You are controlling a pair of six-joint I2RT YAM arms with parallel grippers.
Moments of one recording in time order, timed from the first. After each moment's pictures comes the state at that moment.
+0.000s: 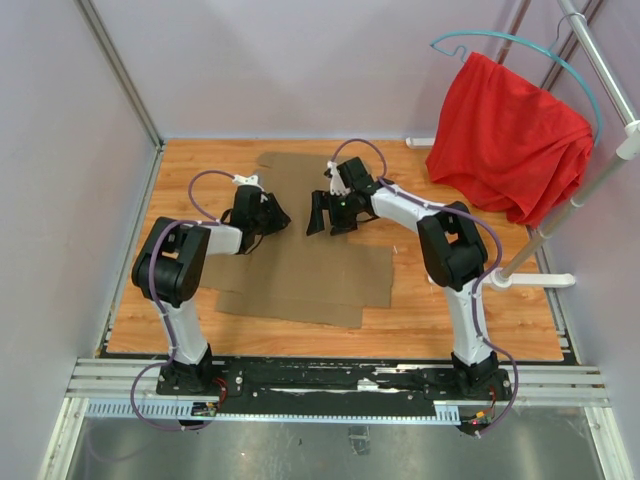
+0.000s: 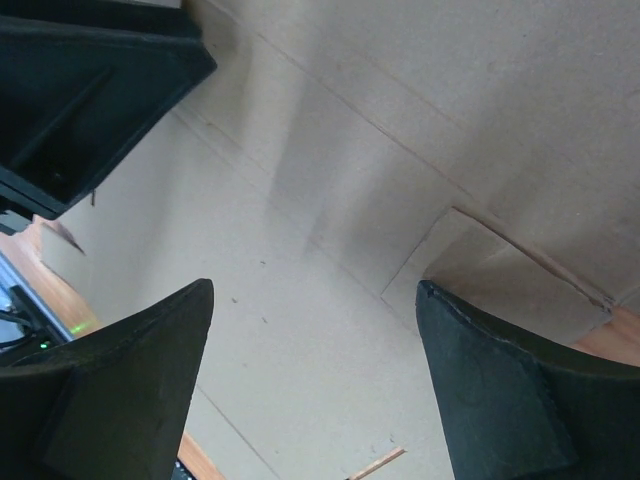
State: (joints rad) left arm -0.28 1.87 0.88 0.38 0.08 -0.59; right arm 0.55 2.17 1.63 -0.42 -0.46 0.39
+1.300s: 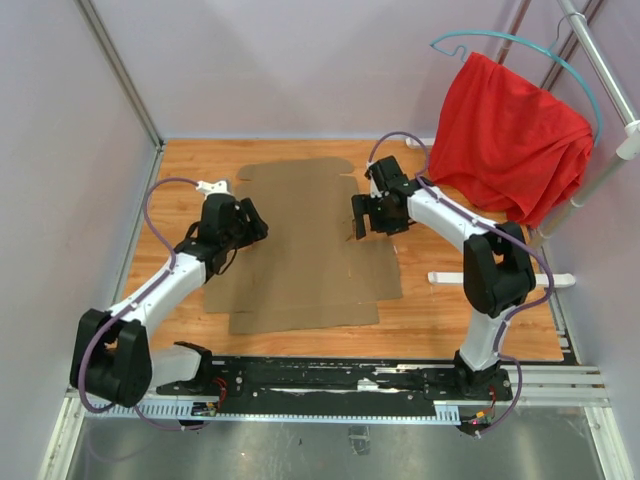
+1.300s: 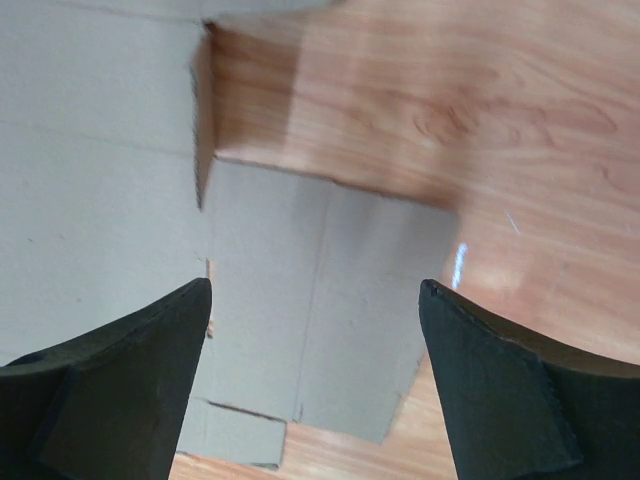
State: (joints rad) left arm -0.29 1.25 0.76 -0.12 -0.12 -0.58; right arm 0.46 1.86 1.44 -0.68 -0.07 0.26
